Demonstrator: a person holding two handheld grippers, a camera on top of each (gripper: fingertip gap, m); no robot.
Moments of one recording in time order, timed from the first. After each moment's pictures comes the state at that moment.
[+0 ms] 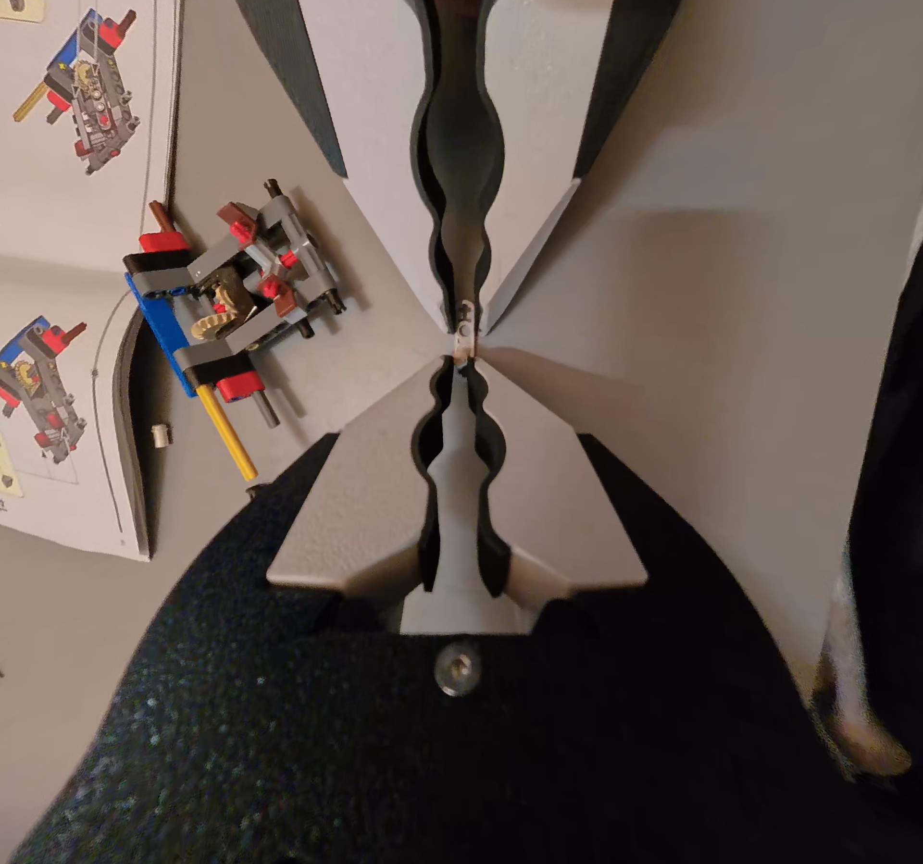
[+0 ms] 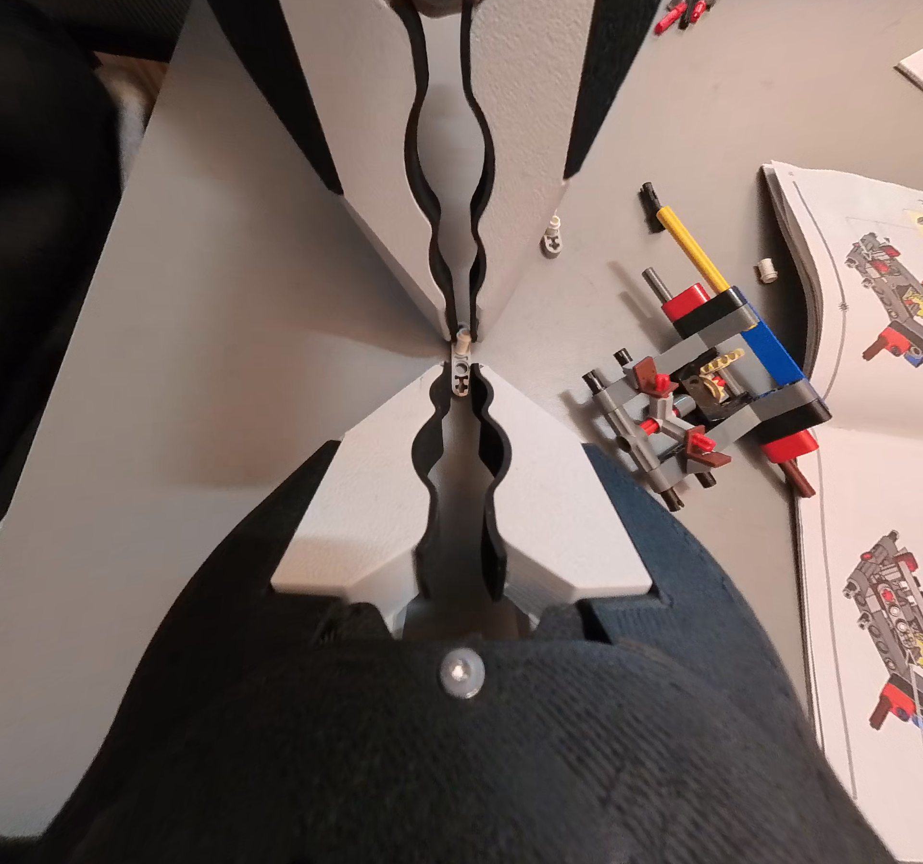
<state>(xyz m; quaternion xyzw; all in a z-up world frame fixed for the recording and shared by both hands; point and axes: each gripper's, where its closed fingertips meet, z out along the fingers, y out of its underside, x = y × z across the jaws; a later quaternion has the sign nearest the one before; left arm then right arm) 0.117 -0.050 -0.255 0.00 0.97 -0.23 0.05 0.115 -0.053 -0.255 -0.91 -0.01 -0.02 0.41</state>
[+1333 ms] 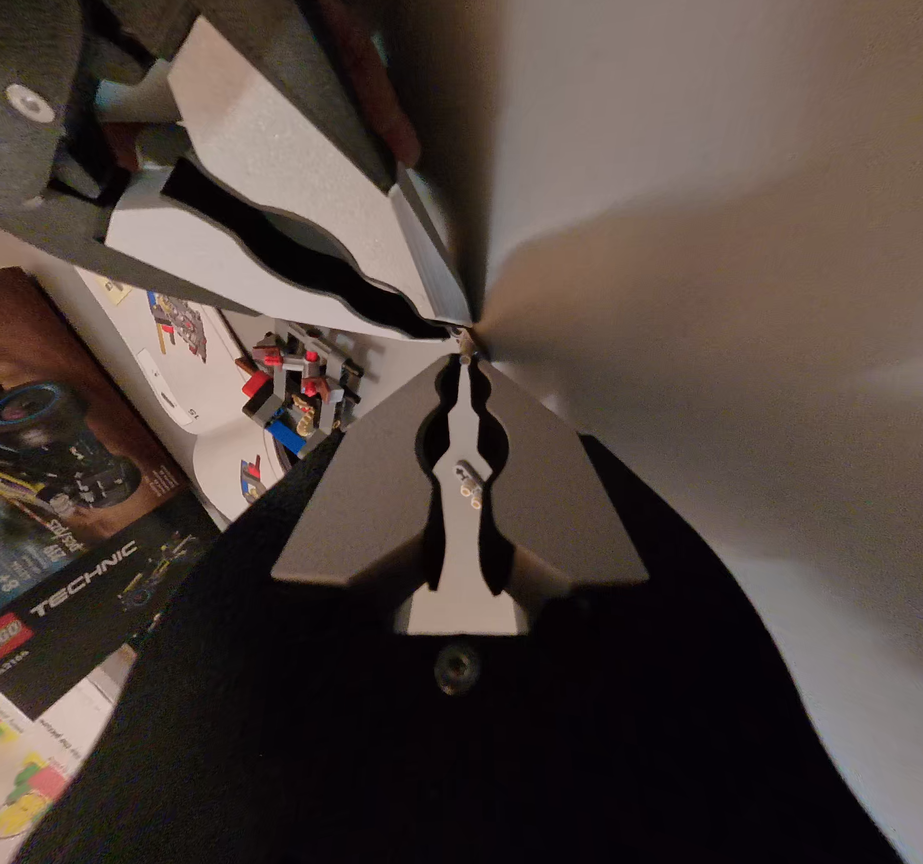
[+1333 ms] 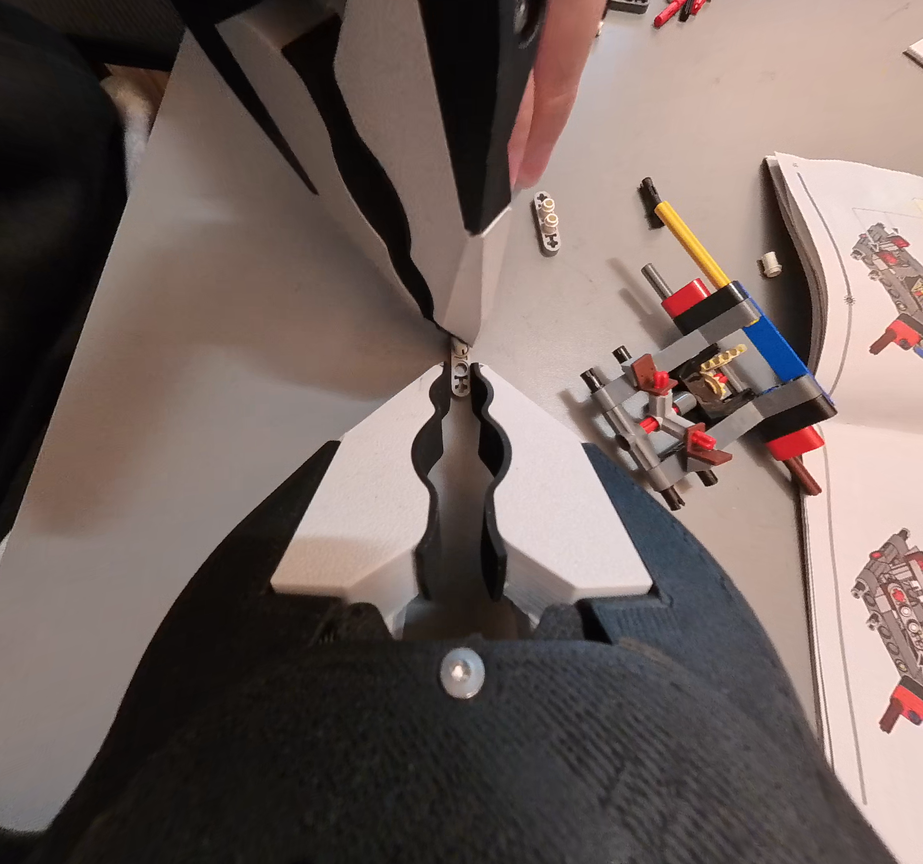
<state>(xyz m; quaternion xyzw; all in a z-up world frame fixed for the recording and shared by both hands) 0.122 -0.049 -0.254 0.31 0.93 -0.10 0.18 0.116 -0.053 -0.255 -0.91 0.00 -0.01 0.41</state>
